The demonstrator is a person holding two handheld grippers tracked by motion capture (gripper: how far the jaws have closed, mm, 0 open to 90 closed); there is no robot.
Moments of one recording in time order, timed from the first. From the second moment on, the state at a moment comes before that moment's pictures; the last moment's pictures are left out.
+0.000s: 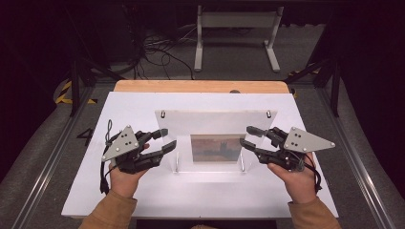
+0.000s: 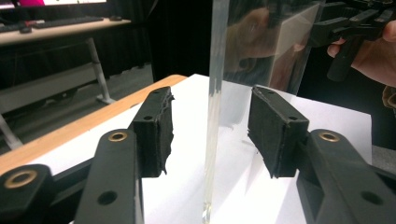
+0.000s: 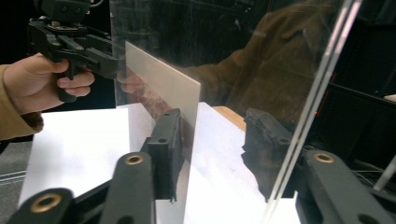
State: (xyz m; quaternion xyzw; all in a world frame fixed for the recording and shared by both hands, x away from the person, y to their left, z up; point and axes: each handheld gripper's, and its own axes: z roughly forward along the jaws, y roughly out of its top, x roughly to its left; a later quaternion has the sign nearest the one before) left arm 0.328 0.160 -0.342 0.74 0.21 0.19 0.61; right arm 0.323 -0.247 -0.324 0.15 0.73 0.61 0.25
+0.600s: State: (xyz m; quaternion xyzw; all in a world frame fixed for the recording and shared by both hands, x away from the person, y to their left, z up) left arm 0.342 0.168 -0.360 0.75 0.24 0.16 0.60; right arm 0.345 -0.252 -0.343 0.19 0.72 0.62 0.25
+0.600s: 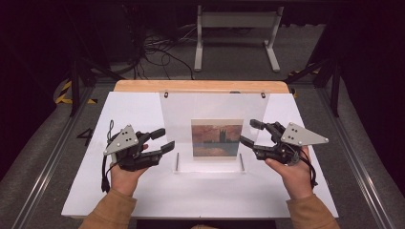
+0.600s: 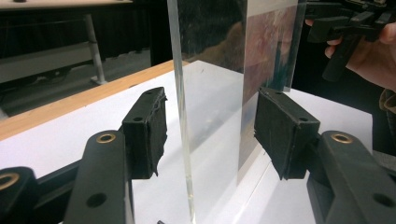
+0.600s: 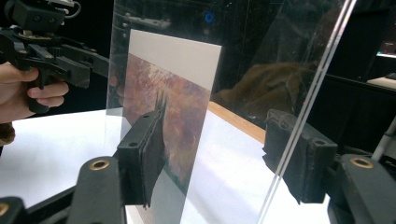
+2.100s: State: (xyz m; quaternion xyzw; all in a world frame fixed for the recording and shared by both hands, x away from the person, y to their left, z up) left arm 0.334 0.242 -0.416 0.77 0.33 0.16 0.52; right arm 0.324 -0.333 -0.369 0.33 0.76 0.50 0.26
